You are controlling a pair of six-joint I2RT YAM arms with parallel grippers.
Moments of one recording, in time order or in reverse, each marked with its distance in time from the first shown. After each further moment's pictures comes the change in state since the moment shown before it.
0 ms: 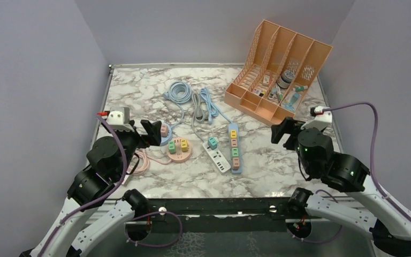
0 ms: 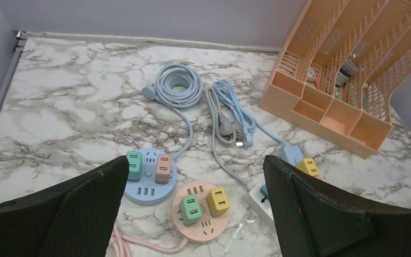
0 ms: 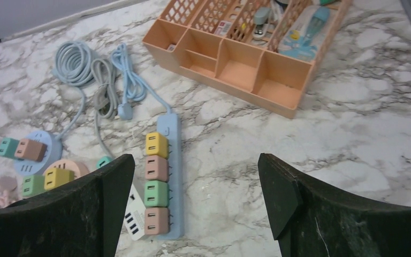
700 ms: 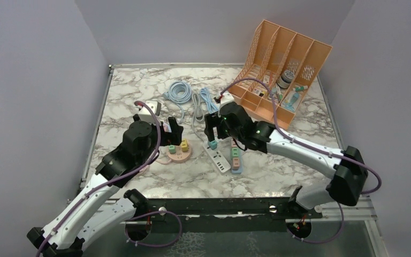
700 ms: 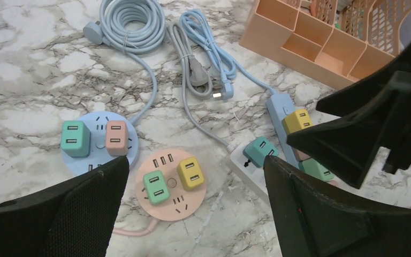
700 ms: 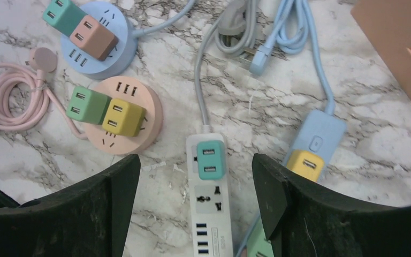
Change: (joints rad) left arm 0.000 0.222 -0.093 0.089 0.146 -0.096; right arm 0.001 0.815 0.159 0.488 -0.559 -0.262
